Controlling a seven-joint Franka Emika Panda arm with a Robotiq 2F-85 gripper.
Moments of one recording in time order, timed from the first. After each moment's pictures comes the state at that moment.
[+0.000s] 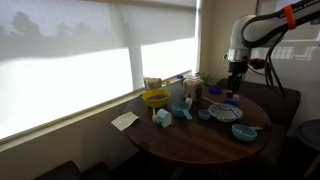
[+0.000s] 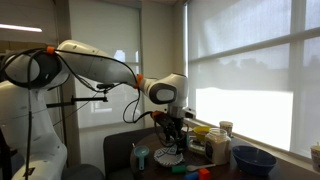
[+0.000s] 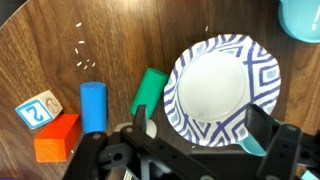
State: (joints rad) arm -0.02 -0.18 -0.12 -2.17 0.08 1.95 -0.20
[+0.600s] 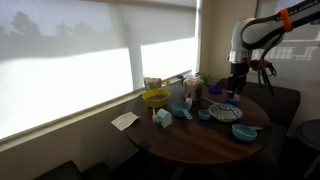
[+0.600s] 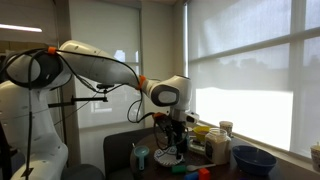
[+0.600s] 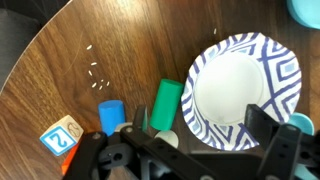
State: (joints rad) arm -0.06 -0.16 -0.12 -2.16 0.08 1.93 -0.09
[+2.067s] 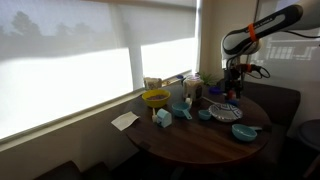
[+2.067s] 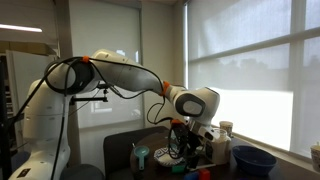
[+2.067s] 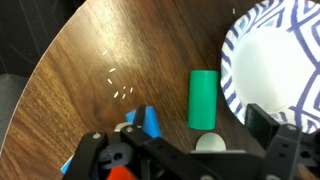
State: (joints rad) arm -0.14 0.13 -0.15 -1.90 0.15 1.72 -0.01
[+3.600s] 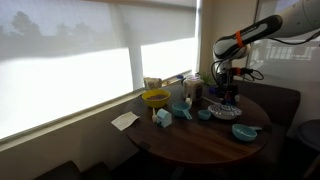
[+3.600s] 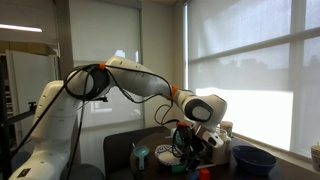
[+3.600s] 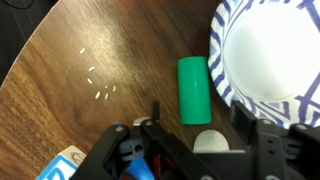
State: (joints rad) arm -0.14 0.27 -0.14 -1.78 0.18 1.63 0.09
